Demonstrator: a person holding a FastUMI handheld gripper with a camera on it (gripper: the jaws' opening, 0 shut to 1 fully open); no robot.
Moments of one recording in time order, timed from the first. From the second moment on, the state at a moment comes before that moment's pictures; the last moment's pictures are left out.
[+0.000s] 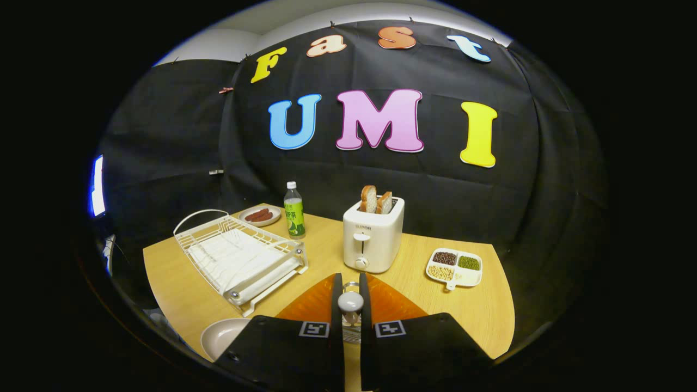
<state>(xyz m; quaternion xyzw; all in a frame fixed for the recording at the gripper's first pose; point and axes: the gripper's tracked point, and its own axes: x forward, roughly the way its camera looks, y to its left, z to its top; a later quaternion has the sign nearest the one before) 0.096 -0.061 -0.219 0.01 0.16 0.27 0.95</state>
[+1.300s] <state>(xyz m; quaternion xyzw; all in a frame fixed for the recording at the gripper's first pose) -0.016 0.069 -0.281 0.01 0.22 0.42 0.88</state>
